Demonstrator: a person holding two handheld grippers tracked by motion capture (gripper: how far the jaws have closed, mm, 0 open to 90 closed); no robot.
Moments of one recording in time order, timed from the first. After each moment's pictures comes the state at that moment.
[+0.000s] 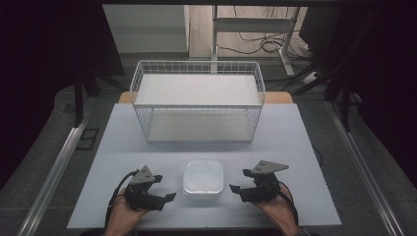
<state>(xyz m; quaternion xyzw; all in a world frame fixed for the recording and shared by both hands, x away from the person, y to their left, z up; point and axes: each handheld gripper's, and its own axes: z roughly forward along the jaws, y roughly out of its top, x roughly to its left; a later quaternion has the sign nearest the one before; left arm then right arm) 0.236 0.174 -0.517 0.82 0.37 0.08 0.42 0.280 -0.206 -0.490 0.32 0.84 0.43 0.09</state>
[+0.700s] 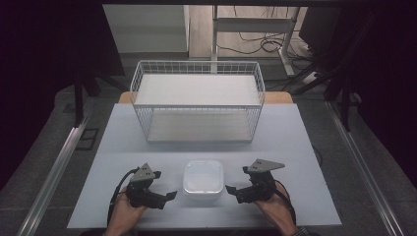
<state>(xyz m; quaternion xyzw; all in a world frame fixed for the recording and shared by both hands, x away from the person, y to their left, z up) 0.246 0.174 -0.517 0.81 0.38 0.08 0.45 0.283 -0.195 -0.489 0.32 0.84 0.43 0.09</state>
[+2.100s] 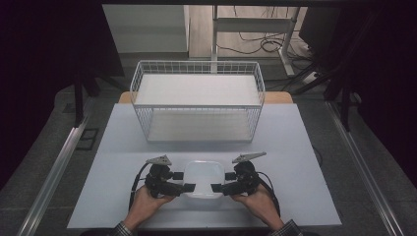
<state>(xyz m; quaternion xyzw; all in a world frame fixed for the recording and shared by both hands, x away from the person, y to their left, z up) 0.279 0.141 -0.519 0.78 0.39 -0.09 0.48 0.301 -0.159 -0.494 0.38 0.83 0.40 -0.06</state>
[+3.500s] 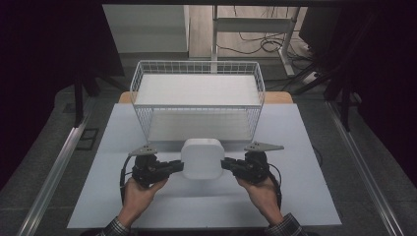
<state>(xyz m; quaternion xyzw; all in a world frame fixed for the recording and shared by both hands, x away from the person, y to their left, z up) 0.275 0.159 -0.459 0.74 0.42 0.02 0.52 0.303 -0.168 -0.440 0.39 0.78 0.48 0.04</state>
